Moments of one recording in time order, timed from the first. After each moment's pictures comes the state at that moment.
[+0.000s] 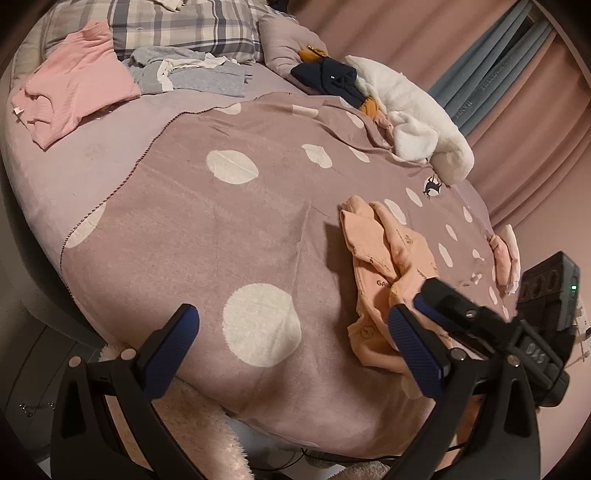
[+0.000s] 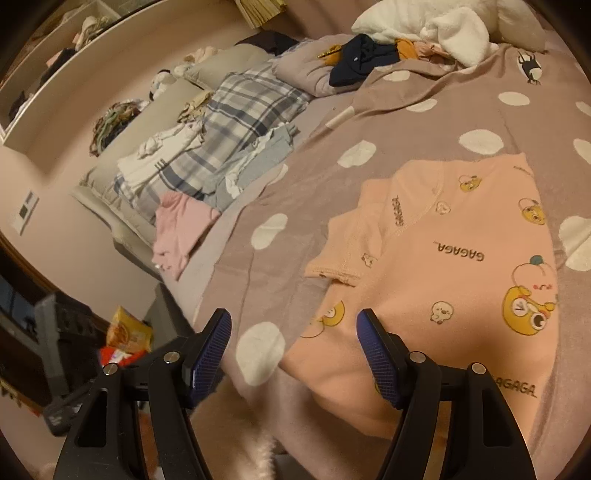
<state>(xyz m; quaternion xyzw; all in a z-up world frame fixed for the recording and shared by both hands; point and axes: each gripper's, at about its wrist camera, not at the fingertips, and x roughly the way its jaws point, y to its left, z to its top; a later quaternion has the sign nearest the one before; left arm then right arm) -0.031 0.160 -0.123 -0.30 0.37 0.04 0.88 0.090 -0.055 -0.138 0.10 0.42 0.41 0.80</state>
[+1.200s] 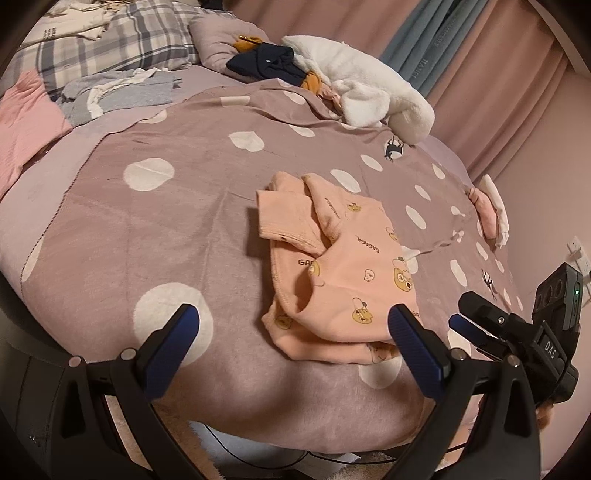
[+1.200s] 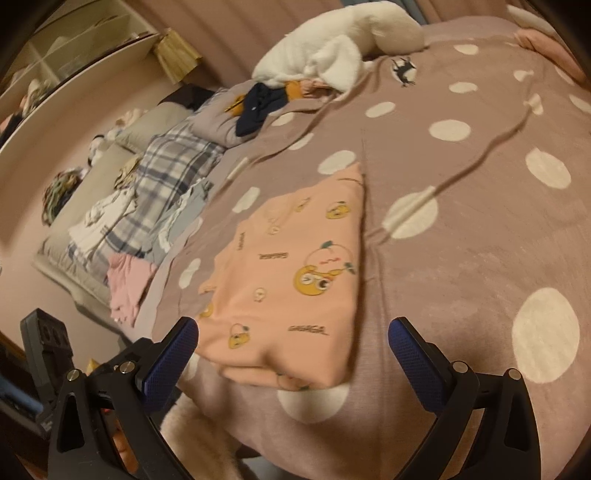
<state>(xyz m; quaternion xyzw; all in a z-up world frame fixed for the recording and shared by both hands) 0.004 0.090 -0.110 -0.22 0.39 -0.03 0.90 0.080 -0.174 -0.140 0.18 0.41 0.26 0.86</state>
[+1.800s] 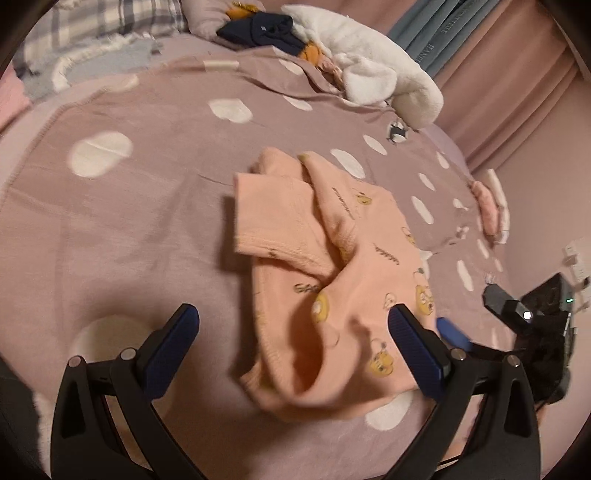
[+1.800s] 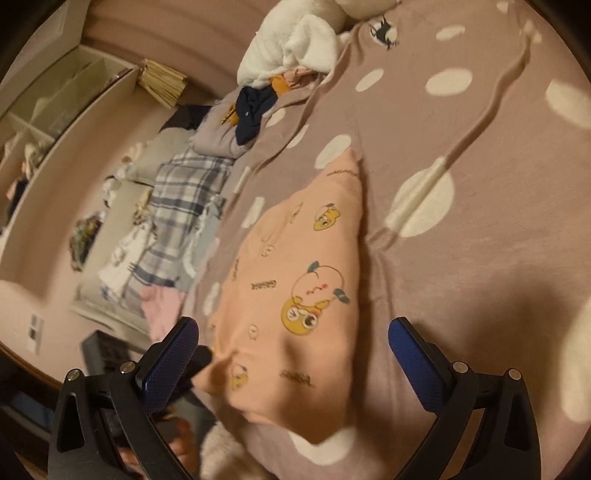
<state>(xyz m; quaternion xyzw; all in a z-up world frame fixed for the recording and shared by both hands) 0.068 0.094 -0.153 -0.26 0.42 -0.07 0.87 0.123 -0.187 -0.175 0.30 0.43 0.31 0.79</state>
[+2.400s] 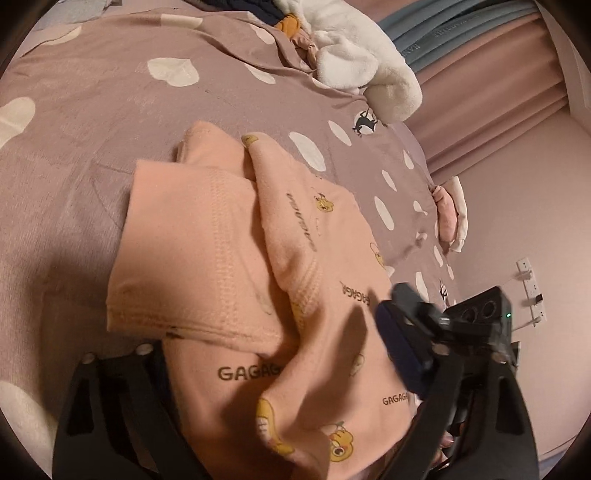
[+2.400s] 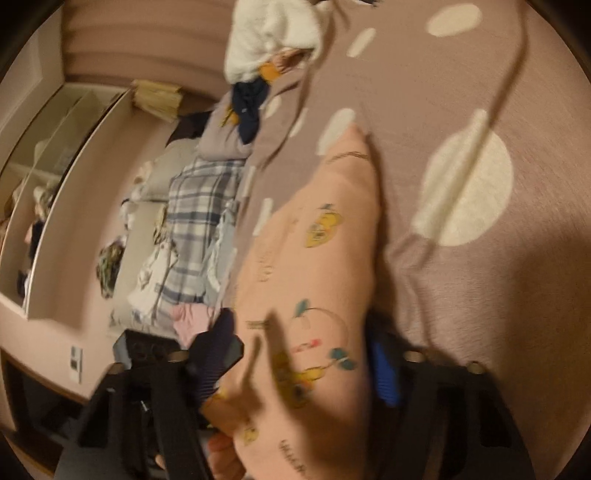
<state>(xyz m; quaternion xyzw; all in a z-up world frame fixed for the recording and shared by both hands) 0.114 0.079 -0.168 -0.34 0.43 -0.15 0.83 0.161 -0.176 -0.207 0.38 0.44 0.34 0.74</state>
